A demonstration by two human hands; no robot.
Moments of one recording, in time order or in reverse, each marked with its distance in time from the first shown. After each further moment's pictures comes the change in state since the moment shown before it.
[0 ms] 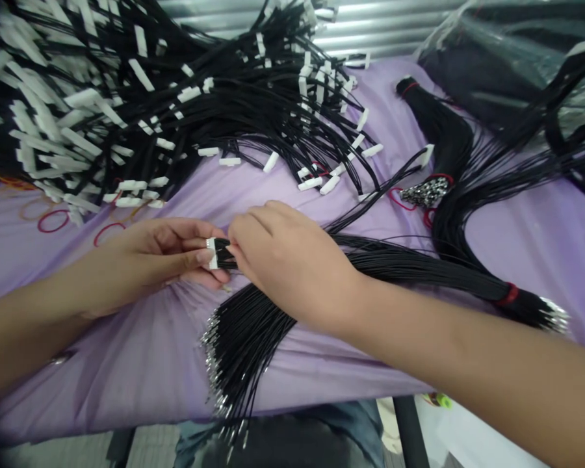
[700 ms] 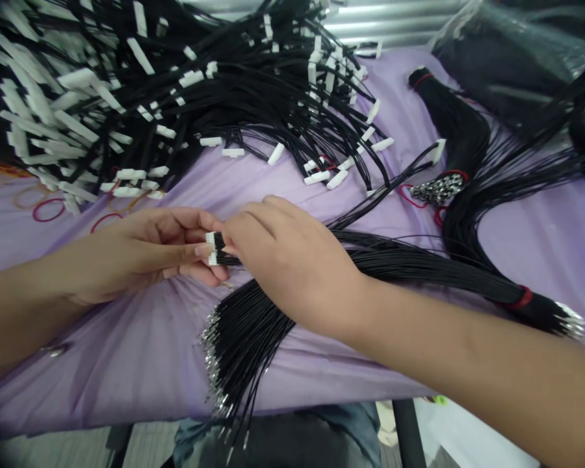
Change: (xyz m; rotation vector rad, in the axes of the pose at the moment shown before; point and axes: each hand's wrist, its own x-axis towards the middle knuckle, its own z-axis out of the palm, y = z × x) left_hand 0.003 0.003 -0.005 -0.092 -0.072 -0.067; right_hand -0.001 -0.001 0.003 0.068 0.004 -0.029
